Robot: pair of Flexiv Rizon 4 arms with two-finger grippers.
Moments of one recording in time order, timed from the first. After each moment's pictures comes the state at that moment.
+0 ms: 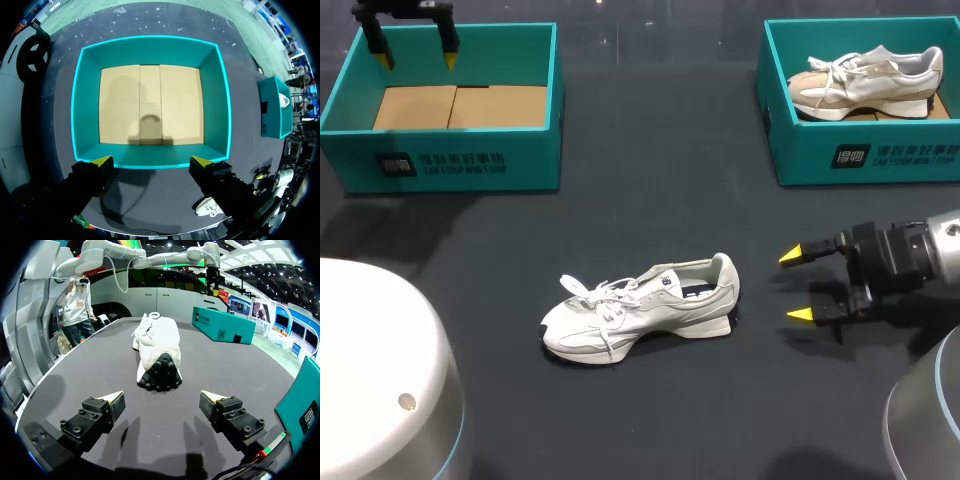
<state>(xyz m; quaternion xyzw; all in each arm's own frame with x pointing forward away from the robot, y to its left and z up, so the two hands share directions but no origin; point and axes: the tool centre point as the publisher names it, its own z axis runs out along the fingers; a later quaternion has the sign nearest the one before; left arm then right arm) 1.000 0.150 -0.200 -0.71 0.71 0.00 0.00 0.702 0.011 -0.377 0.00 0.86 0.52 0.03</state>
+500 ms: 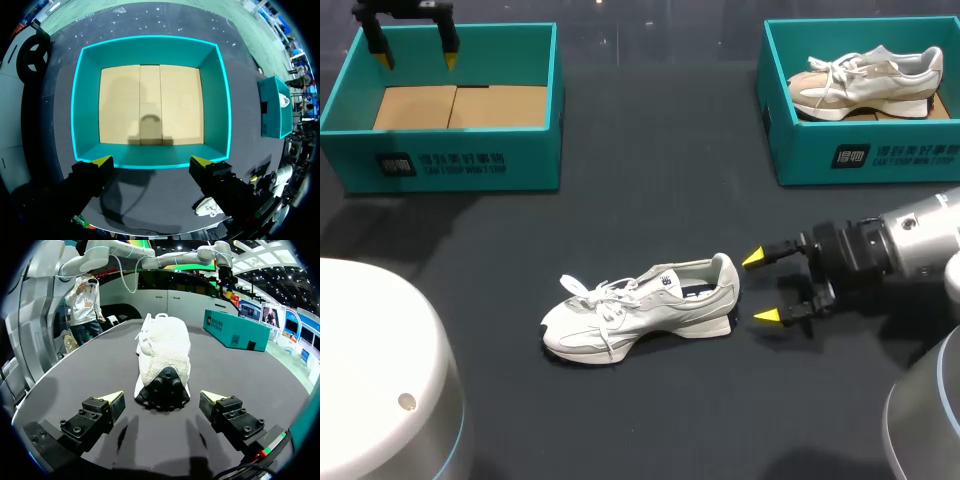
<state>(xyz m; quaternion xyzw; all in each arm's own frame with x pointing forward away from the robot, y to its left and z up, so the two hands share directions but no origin) 1.000 0.150 -0.200 -0.71 0.71 0.00 0.00 0.708 0.060 -0.387 -0.03 0.85 0.53 0.00</state>
